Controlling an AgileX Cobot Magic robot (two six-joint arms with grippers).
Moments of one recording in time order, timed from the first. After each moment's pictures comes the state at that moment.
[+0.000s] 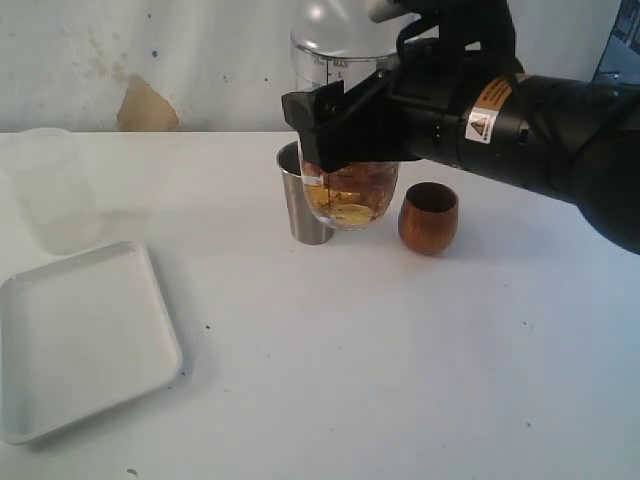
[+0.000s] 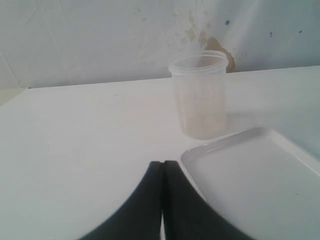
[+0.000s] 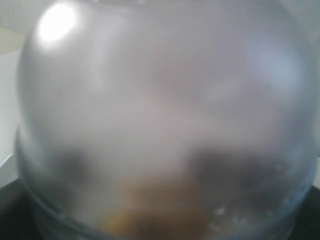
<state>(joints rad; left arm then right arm) 0.11 0.00 0.00 0.06 0.26 0.07 0.51 1.33 -0.89 -0.16 -0.16 0.18</state>
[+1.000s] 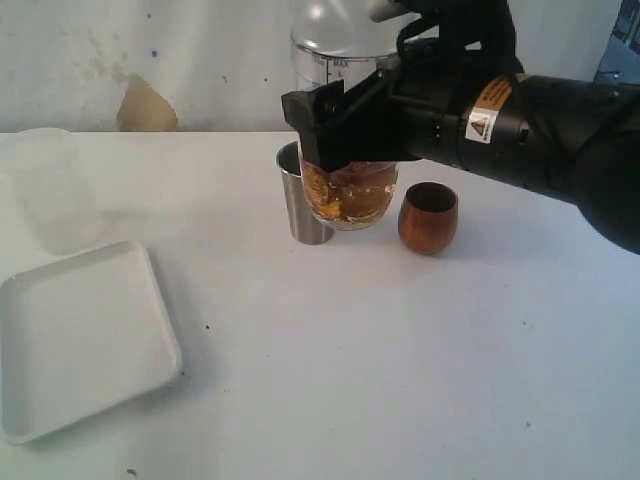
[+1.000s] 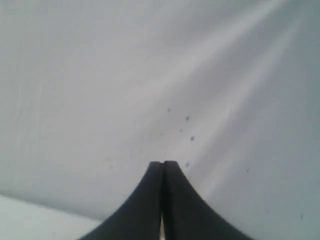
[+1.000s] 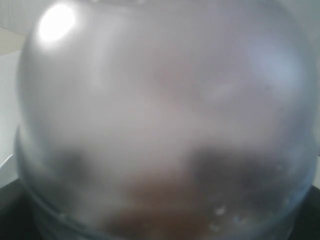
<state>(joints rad) 0.11 0.55 -0.68 -0.15 0.07 -0.10 0.51 1.33 -0.89 -0.16 -0.16 0.18</state>
